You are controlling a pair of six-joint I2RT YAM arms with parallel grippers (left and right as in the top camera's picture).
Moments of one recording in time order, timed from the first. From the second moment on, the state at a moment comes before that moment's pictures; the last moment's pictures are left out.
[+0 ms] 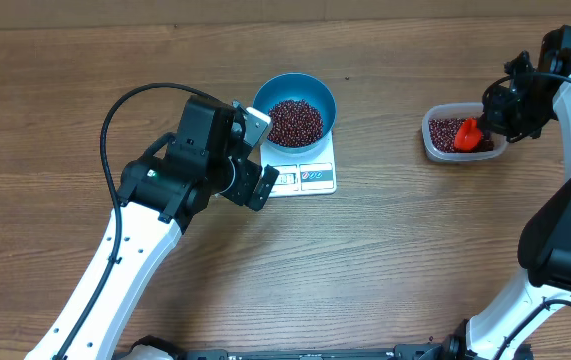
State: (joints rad) left arm -0.39 1.36 1.26 -0.89 0.10 0.12; right arm -0.28 2.01 1.78 -1.16 -0.24 0.01
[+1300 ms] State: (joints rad) left arm -0.39 1.36 1.26 -0.89 0.10 0.12; right arm -0.43 2.02 1.63 -1.12 -0.69 -0.19
